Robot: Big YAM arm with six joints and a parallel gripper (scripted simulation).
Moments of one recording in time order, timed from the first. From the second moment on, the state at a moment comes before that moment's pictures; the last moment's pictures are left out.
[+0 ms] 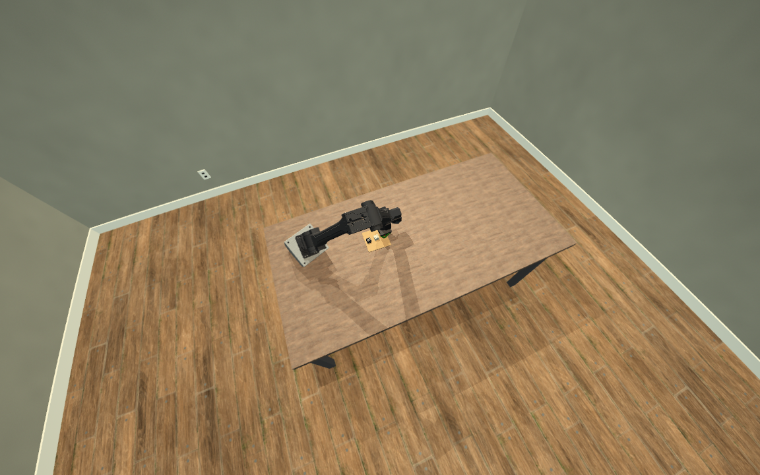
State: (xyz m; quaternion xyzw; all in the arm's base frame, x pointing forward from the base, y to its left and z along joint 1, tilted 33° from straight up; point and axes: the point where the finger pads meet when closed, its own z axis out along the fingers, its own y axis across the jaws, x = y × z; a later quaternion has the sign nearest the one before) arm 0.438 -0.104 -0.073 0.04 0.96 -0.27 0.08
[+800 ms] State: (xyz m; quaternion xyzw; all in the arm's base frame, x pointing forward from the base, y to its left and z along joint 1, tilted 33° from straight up) arm 0.428 -0.059 -0.002 0.03 0.96 -0.27 0.09
